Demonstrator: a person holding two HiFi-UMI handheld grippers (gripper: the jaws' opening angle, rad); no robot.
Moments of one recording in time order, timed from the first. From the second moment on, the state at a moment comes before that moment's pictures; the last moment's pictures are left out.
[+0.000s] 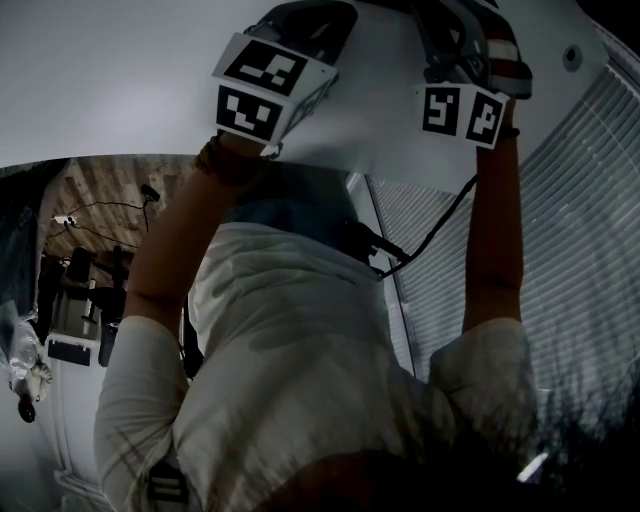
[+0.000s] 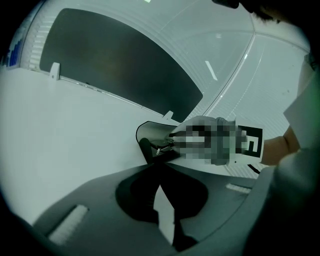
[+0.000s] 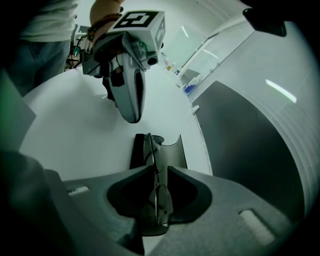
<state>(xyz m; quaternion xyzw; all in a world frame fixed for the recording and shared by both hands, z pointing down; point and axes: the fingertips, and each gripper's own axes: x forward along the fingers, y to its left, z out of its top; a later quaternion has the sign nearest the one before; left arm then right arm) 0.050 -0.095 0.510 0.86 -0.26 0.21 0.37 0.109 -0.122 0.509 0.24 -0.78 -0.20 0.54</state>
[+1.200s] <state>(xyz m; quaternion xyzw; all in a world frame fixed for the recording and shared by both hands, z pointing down) 0.051 -0.061 0.407 0.90 -0.25 0.18 0.31 0.128 -0.066 0.387 0.43 -0.83 -0.03 0.36</state>
